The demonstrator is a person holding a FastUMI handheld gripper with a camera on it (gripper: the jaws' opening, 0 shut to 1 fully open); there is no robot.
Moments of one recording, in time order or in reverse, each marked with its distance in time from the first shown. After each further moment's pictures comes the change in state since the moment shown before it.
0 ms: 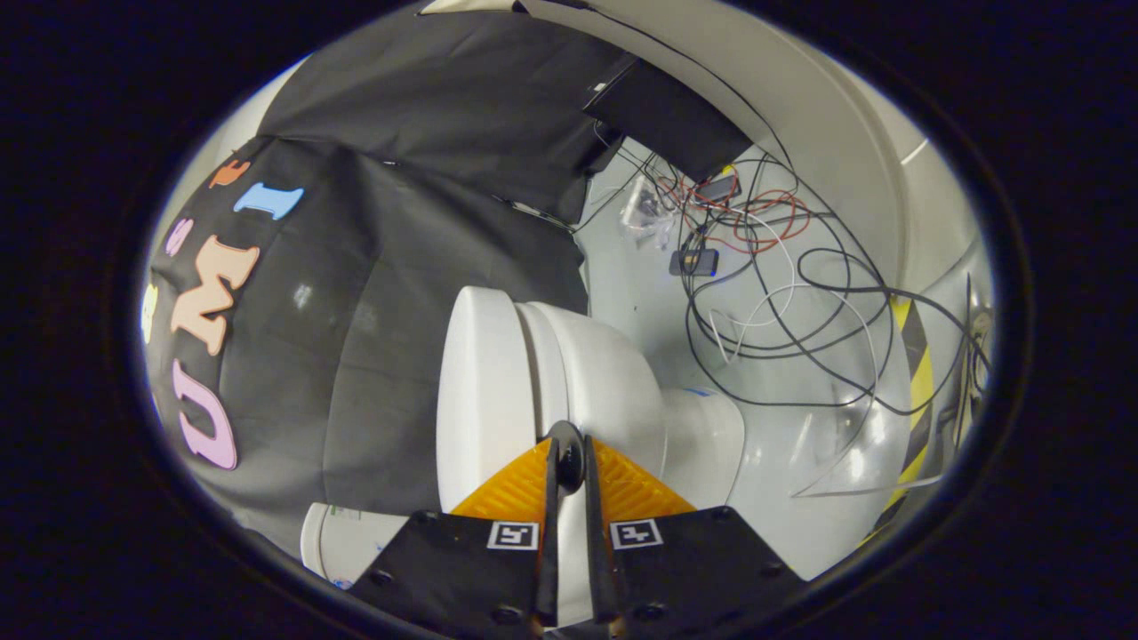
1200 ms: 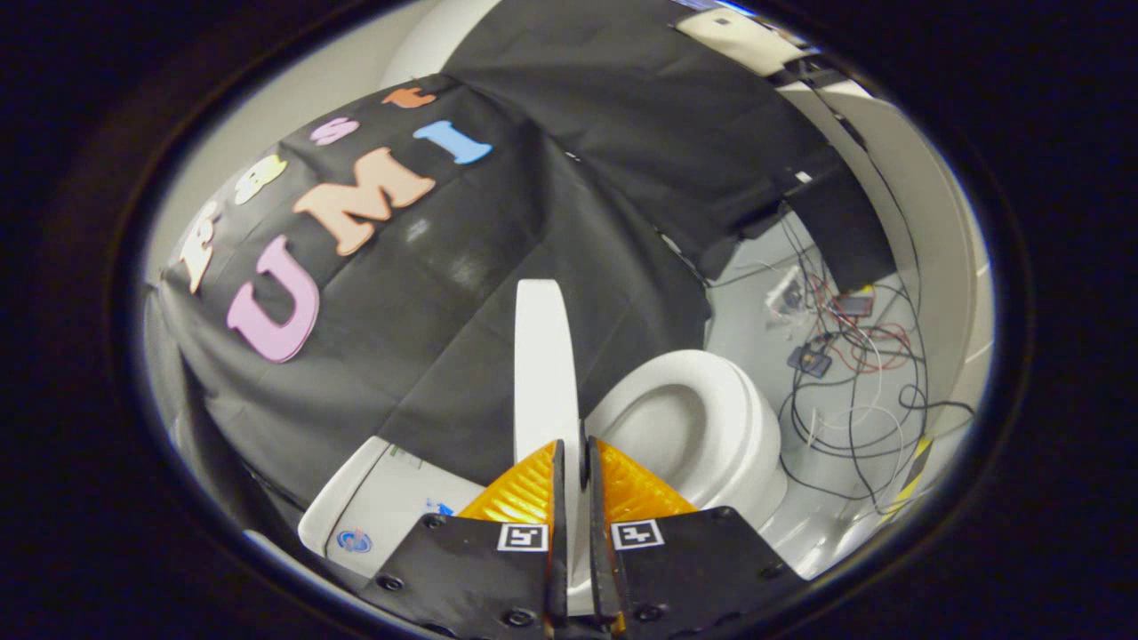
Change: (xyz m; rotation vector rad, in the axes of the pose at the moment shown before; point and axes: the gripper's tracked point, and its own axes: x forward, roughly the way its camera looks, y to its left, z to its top) arm -0.107 0.175 -0.007 -0.455 -0.102 0.323
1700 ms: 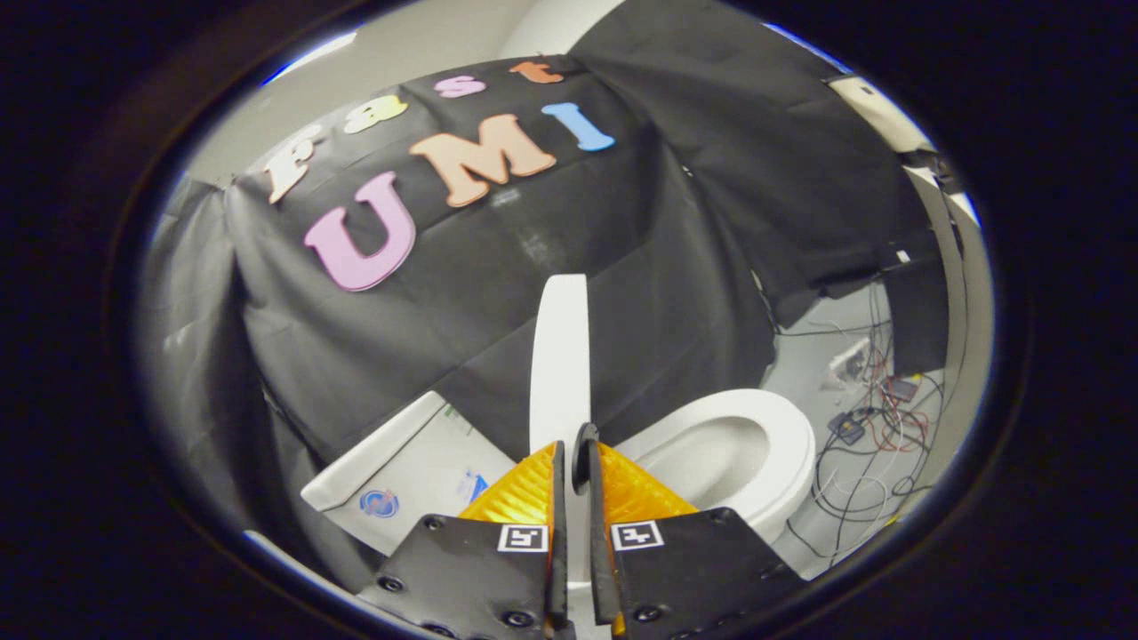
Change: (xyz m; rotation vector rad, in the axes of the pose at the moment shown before) arm -0.018 0.090 -0.005 -0.288 0.019 0.189
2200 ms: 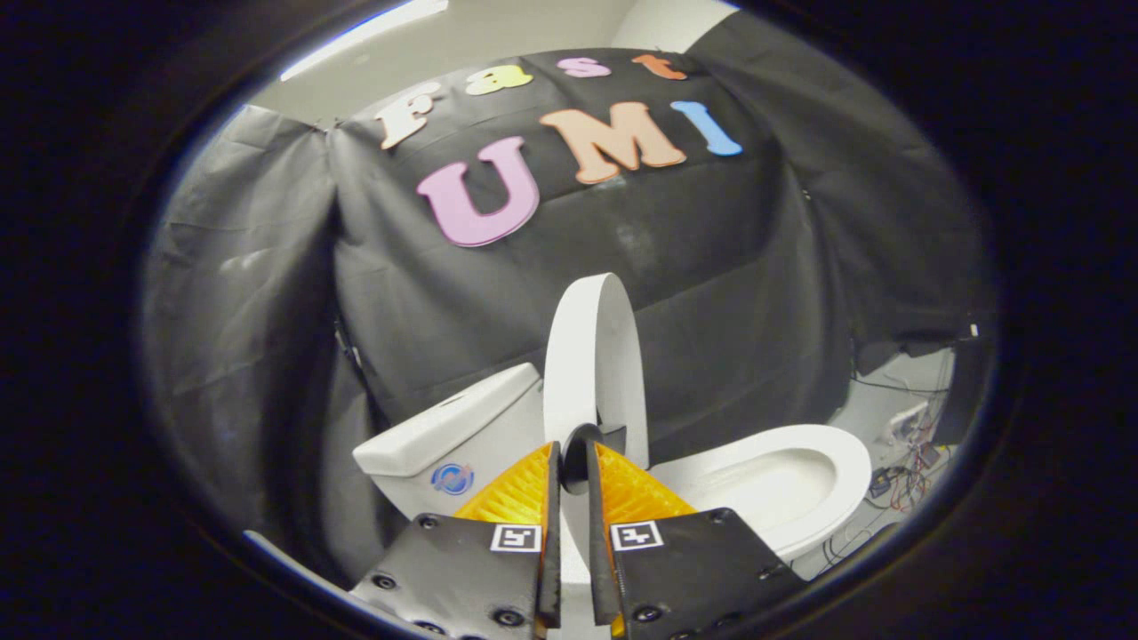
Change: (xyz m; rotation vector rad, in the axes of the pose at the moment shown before) arm 0.003 0.103 -0.017 -0.213 0.039 0.282
